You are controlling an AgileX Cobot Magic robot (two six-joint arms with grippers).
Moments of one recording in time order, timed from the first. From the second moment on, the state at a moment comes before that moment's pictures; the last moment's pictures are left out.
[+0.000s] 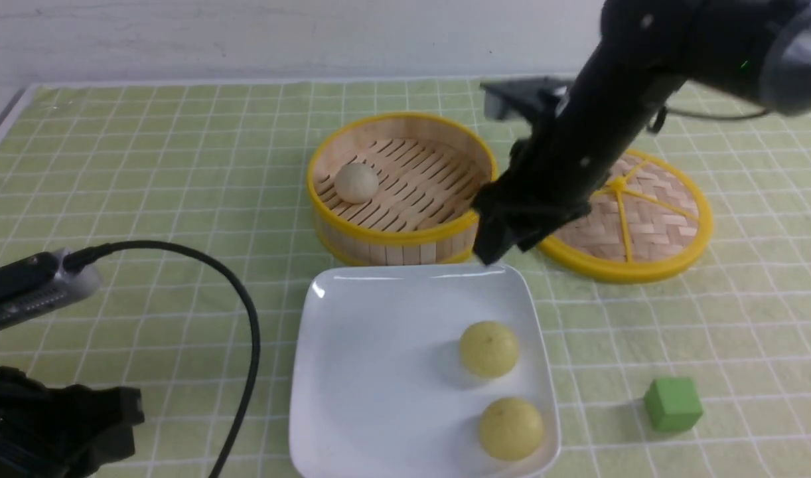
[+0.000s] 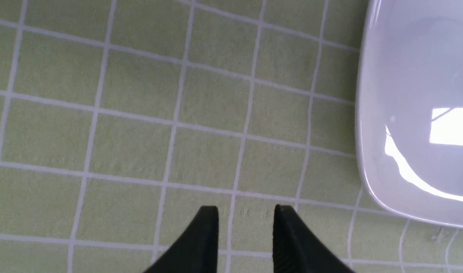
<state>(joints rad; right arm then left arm) 0.42 1.91 -1.77 0.38 1.20 -0.22 -0.07 0.88 -0.57 -0.23 0.82 -0.16</state>
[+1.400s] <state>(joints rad) 0.37 0.79 -0.64 0.16 0.88 0.02 -0.32 2.40 -2.47 -0.13 1.19 -0.28</state>
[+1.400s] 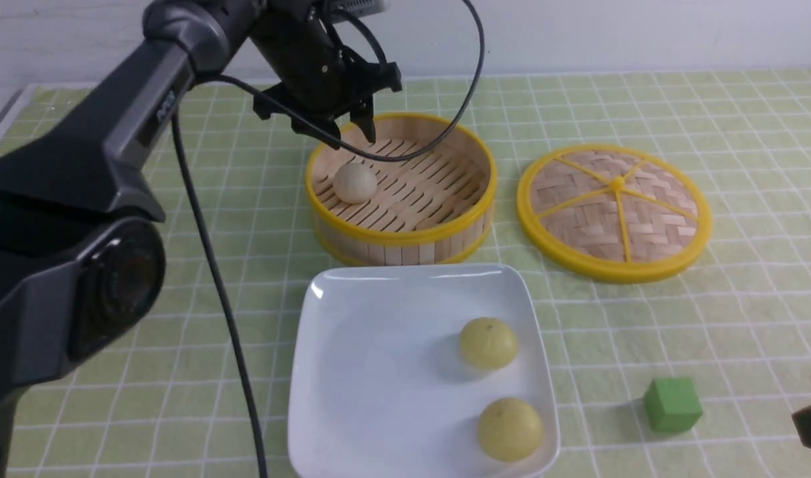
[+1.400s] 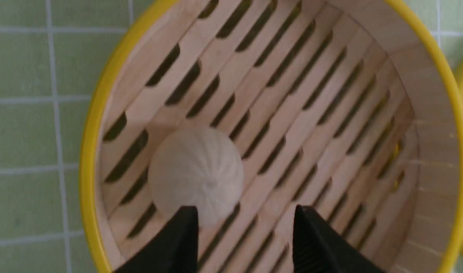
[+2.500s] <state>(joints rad) 0.37 0.78 -0.64 0.13 0.94 0.02 -0.36 2.01 -2.16 -0.26 1.24 -0.16</state>
